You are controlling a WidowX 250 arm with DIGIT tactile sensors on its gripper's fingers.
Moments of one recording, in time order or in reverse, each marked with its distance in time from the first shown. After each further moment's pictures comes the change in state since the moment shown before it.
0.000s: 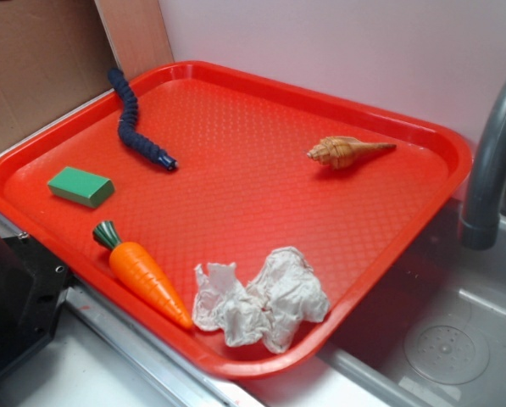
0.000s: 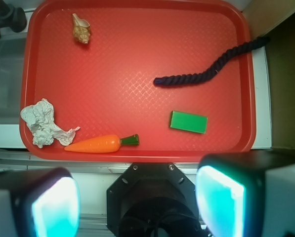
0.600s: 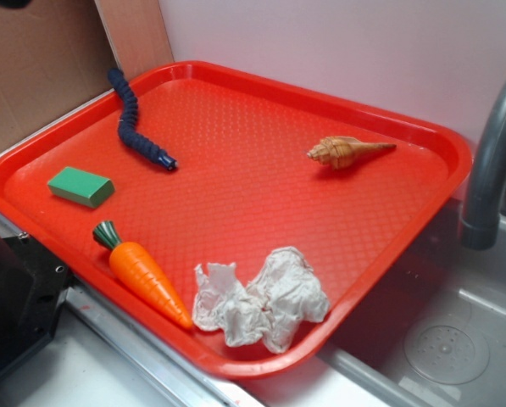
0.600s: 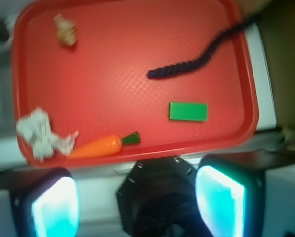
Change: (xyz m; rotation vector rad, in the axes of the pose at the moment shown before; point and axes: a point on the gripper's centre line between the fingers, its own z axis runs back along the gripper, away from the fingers) arm 0.006 0.007 -0.010 -0.006 0.029 0.251
